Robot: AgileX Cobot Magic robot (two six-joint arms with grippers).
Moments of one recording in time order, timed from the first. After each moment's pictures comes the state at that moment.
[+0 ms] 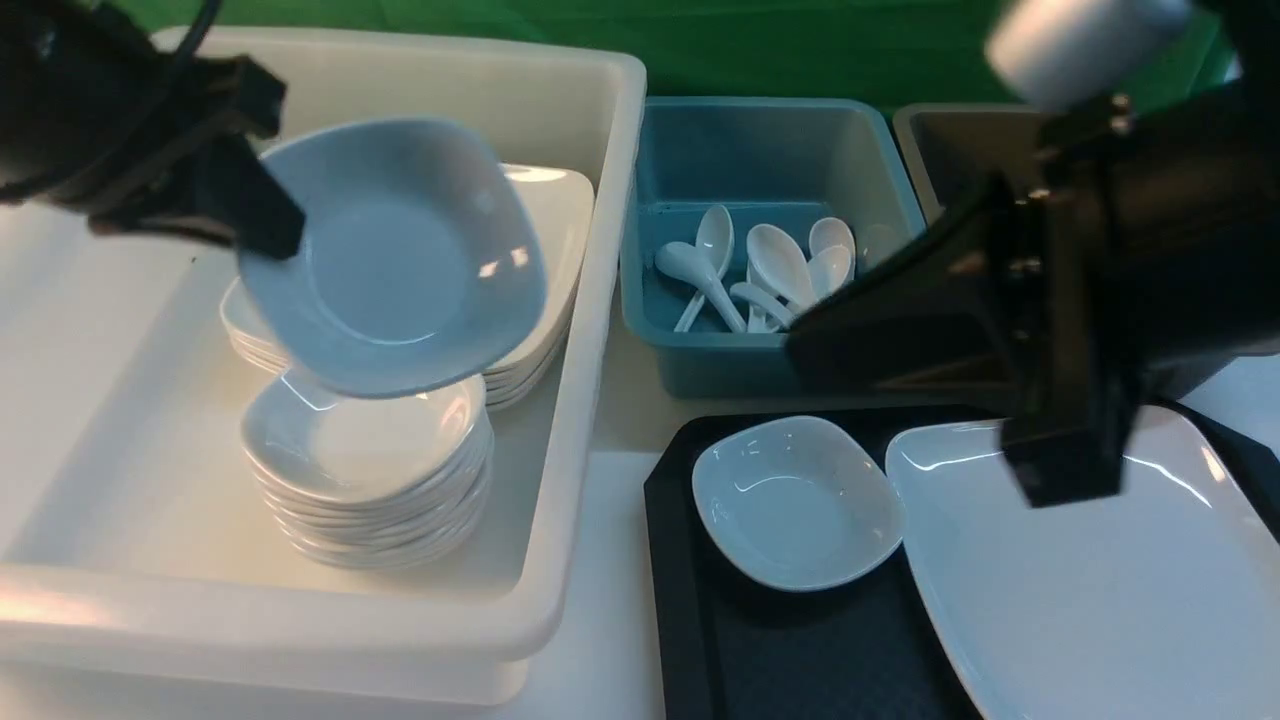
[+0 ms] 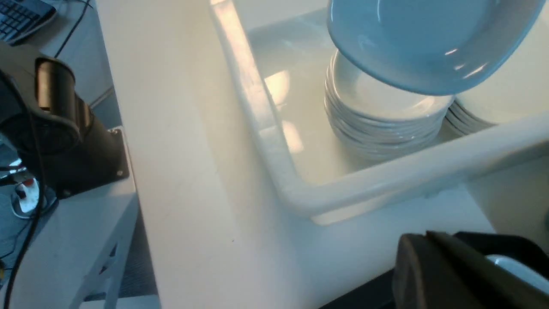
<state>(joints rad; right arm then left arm) 0.65 1.27 -1.35 0.56 0.86 -0.67 0.05 1.38 -1.32 -0.49 1.15 0.18</state>
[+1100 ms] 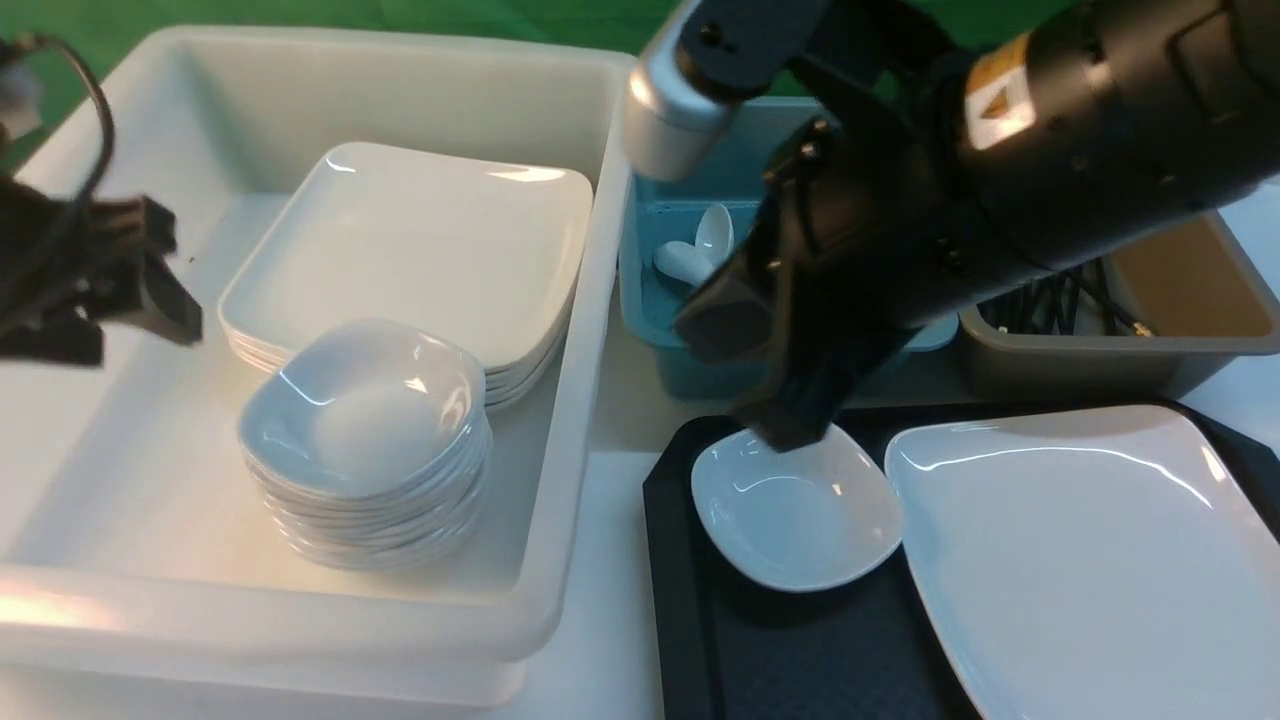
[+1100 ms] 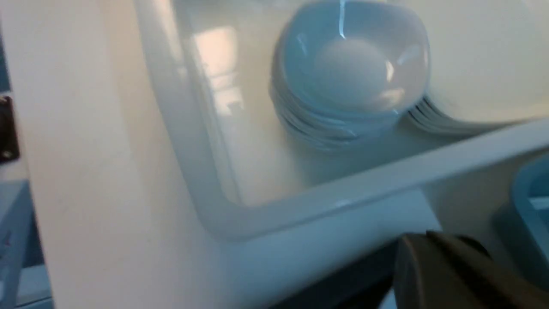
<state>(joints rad) 0.77 1.44 -1.48 0.14 0.85 -0.39 0.15 1.36 -1.21 -0.32 1.02 0.09</state>
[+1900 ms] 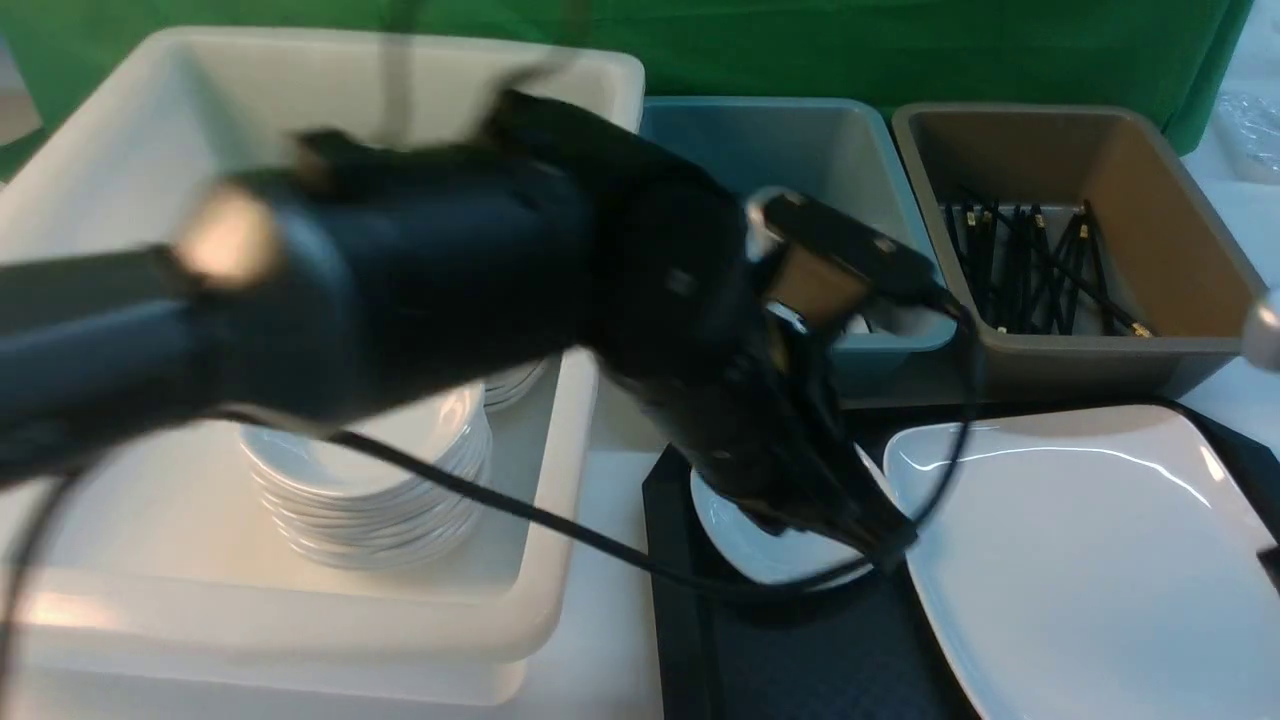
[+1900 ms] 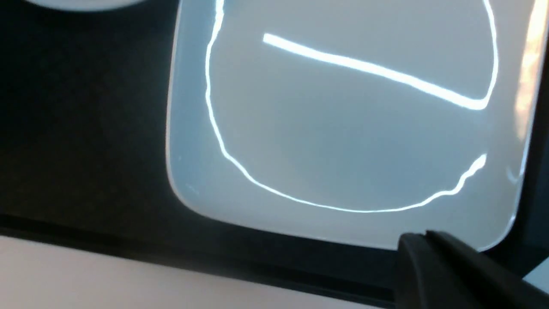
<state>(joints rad) 0.16 1.07 -0.90 0.01 0.98 -0.13 -0.88 1.77 -1.44 -0.05 0.84 0.04</state>
